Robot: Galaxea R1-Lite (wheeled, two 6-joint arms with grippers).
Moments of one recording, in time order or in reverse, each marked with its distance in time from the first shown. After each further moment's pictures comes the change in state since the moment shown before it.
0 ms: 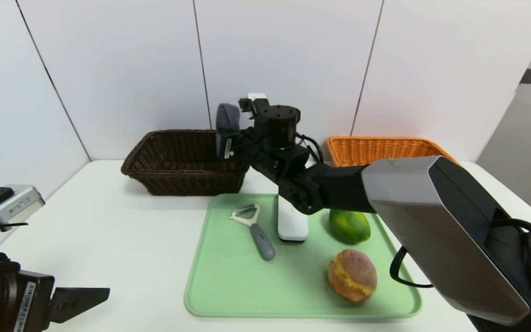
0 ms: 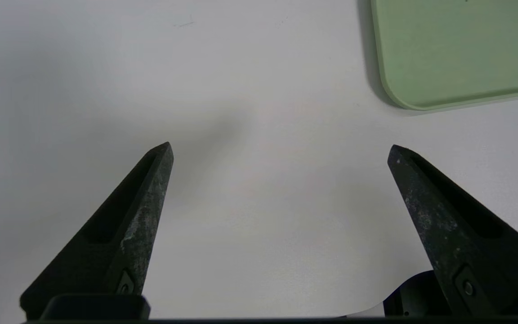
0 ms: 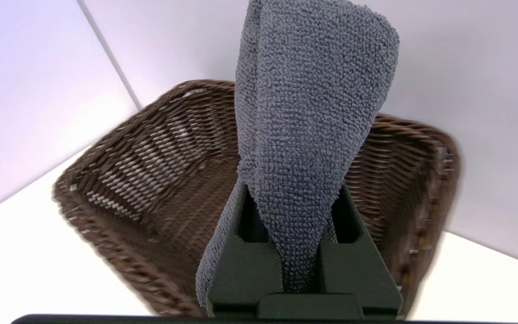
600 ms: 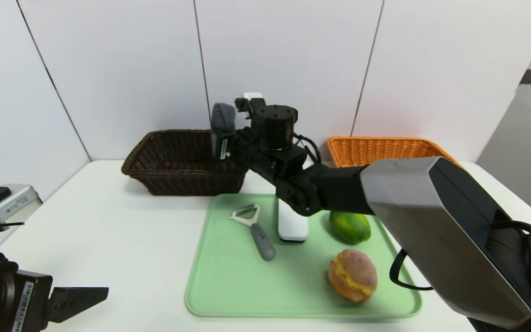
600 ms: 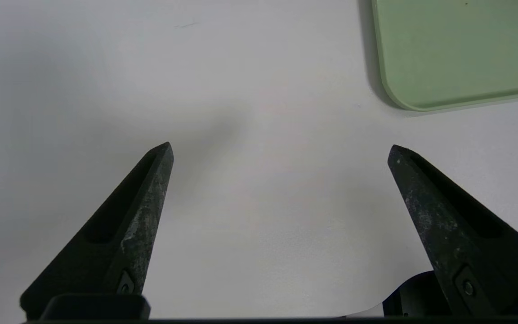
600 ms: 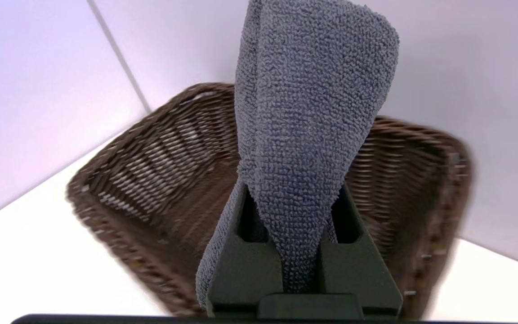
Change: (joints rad) left arm 0.002 -0.005 -0.001 0.000 0.001 -0.003; right arm 0.004 -0.003 0.000 -0.006 0.009 0.001
